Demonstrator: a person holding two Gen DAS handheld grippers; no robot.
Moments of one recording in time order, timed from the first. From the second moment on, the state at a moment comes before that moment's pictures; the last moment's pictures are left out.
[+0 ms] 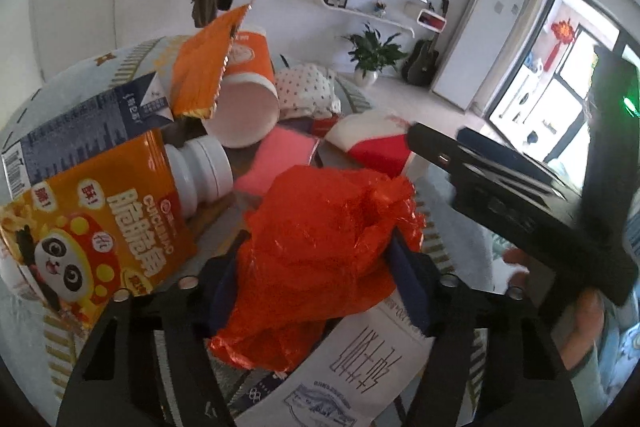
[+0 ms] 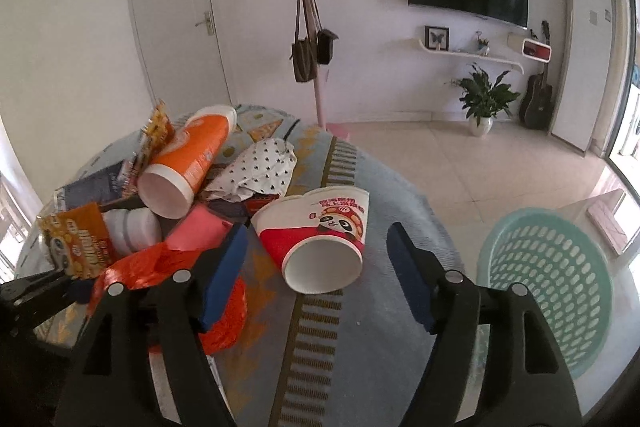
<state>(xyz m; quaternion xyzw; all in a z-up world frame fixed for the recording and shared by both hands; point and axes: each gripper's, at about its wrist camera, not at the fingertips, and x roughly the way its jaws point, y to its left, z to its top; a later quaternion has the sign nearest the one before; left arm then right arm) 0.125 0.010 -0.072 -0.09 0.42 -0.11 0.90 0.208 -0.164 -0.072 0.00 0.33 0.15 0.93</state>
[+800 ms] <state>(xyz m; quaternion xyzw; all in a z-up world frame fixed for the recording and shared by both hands) 0.096 0.014 -0.031 -0.10 0.34 -0.13 0.92 0.237 -0.179 -0.086 0.06 0.38 0.18 0.90</state>
